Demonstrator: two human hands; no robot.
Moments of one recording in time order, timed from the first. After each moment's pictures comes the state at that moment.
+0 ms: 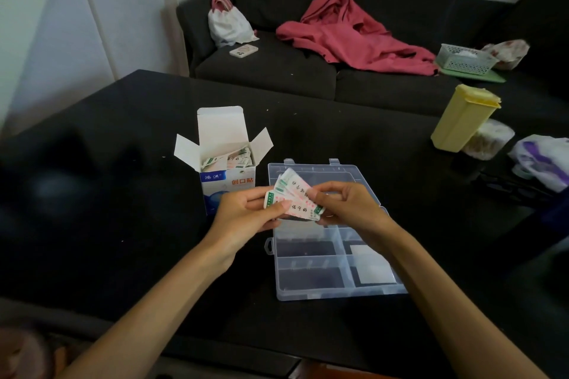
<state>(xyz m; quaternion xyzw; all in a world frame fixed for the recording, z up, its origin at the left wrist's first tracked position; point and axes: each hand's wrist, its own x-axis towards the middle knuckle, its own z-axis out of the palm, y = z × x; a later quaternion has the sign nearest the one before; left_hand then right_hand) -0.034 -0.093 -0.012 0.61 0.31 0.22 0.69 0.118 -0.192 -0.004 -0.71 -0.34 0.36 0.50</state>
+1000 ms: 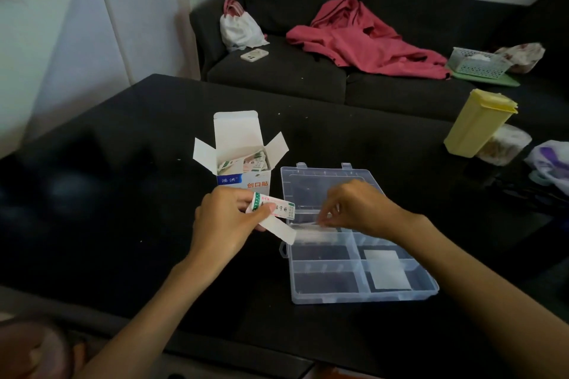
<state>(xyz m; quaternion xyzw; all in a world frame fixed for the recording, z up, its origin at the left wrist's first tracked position) -0.061 -0.071 -0.016 0.78 0.40 0.25 0.41 0.141 -0.176 -0.003 -0.73 -0.67 0.08 0.08</state>
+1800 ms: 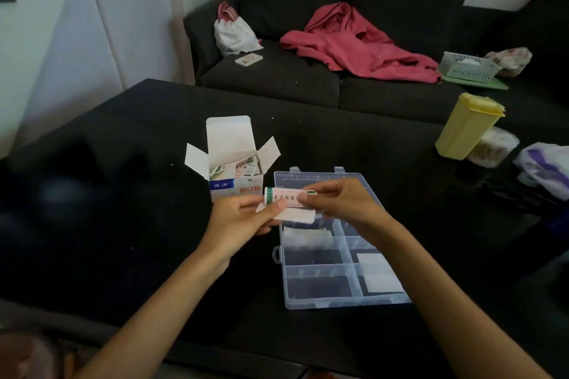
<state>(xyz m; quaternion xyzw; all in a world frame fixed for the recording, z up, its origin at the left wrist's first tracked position) -0.044 -0.080 -0.011 0.62 0.34 0.25 0.66 0.119 -0.170 0.003 -0.75 -0.37 0.32 0.45</state>
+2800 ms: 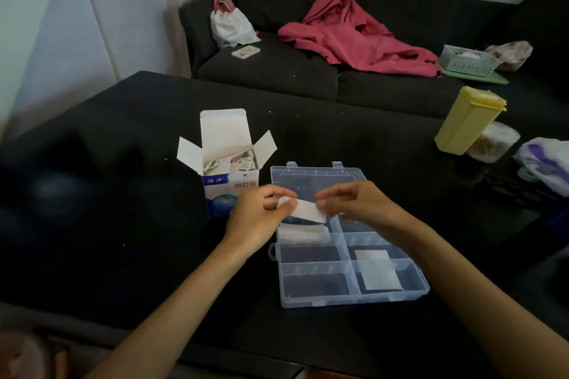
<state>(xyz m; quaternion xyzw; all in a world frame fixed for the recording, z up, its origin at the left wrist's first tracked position) -0.013 -0.078 -0.029 0.77 0.30 0.23 0.52 0.139 -0.188 0.001 -0.77 -0.40 0.32 0.37</state>
